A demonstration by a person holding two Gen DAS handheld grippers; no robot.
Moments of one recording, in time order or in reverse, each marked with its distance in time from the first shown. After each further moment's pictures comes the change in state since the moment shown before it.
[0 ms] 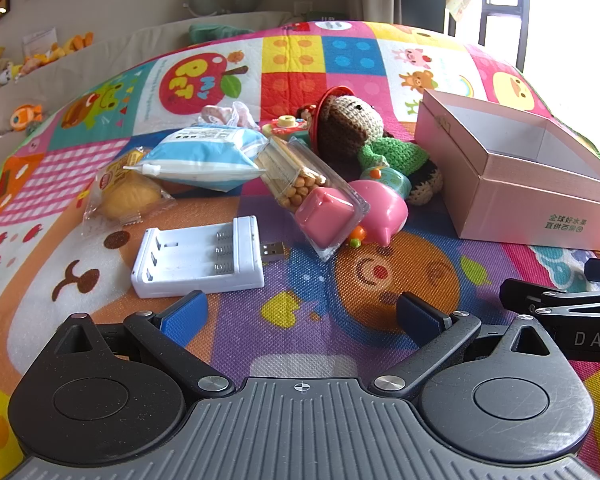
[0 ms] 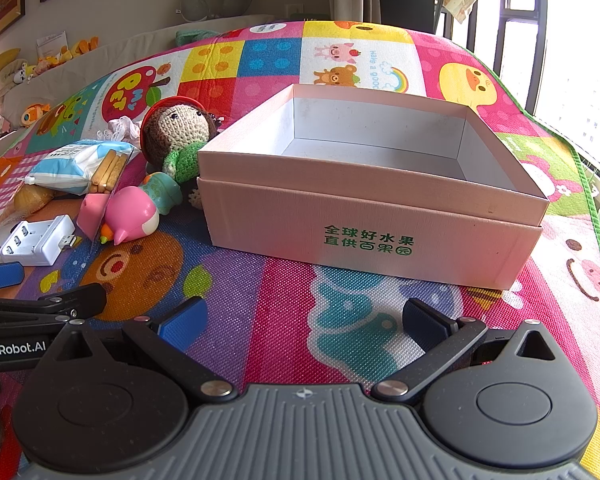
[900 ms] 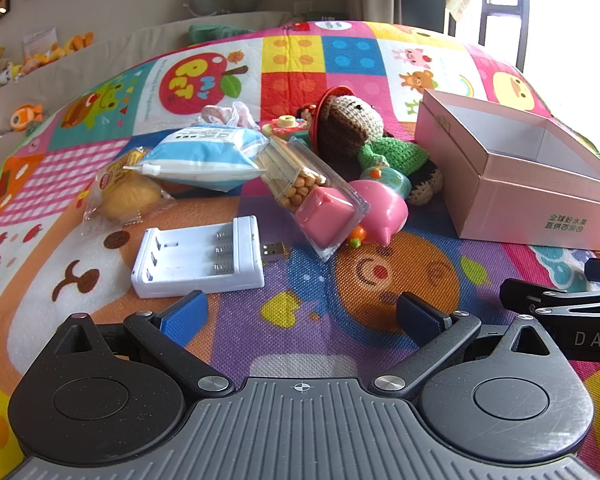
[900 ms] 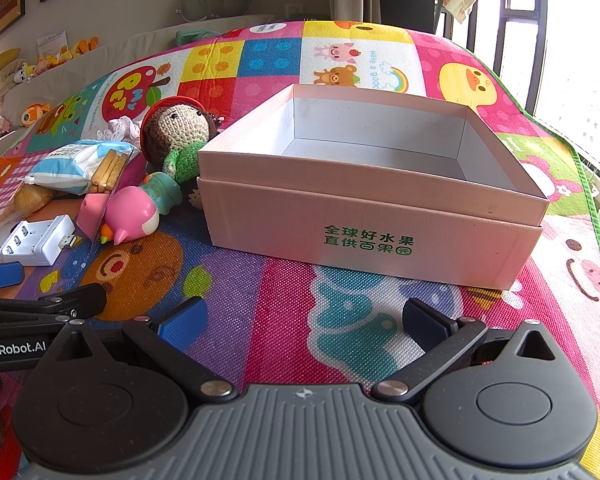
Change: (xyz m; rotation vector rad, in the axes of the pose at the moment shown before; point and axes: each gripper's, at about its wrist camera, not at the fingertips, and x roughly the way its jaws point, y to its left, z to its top) left arm 0.000 0.000 0.000 0.000 0.000 0.001; right arm -0.001 0.000 0.000 0.000 0.000 -0.001
